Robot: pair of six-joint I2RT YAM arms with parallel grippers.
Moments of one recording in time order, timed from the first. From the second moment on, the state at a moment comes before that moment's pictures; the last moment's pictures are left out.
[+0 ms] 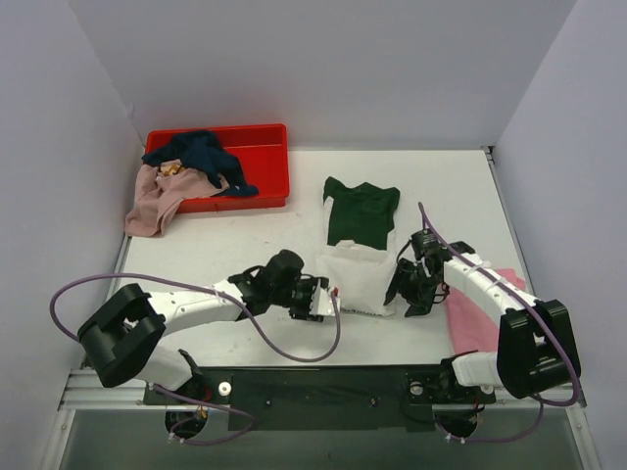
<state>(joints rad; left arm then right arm) -0.88 1.42 0.72 0.03 0.43 0.73 0.28 1.32 0.73 -0.79 -0.17 0.68</state>
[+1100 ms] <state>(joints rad) -0.96 1.47 0.85 -0.26 0.28 0.85 0.29 1.30 0.71 -0.75 -0.25 0.68</state>
